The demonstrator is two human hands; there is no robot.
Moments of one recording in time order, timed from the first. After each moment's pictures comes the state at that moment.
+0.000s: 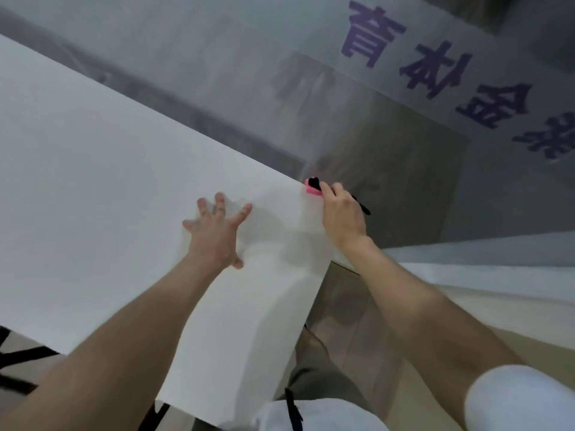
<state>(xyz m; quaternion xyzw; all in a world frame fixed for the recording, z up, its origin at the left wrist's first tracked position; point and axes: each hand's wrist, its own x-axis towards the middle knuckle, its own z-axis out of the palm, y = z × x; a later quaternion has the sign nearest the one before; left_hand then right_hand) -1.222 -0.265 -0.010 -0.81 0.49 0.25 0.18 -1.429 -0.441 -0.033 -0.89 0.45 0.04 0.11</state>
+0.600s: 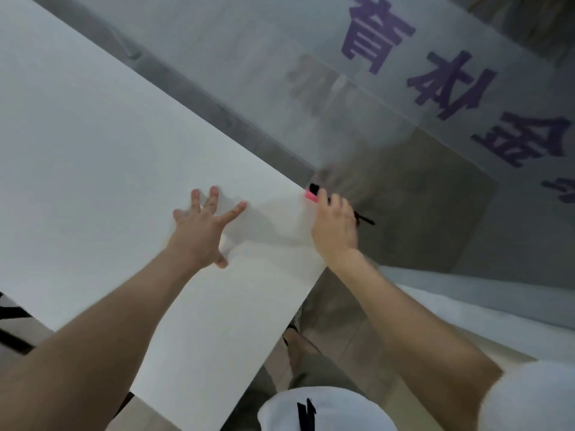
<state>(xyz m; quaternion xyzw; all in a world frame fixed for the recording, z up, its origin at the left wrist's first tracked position) -1.226 -0.266 -0.002 -0.82 0.48 0.24 0.19 -1.425 -0.447 -0.056 -0.89 0.44 0.05 0.10</state>
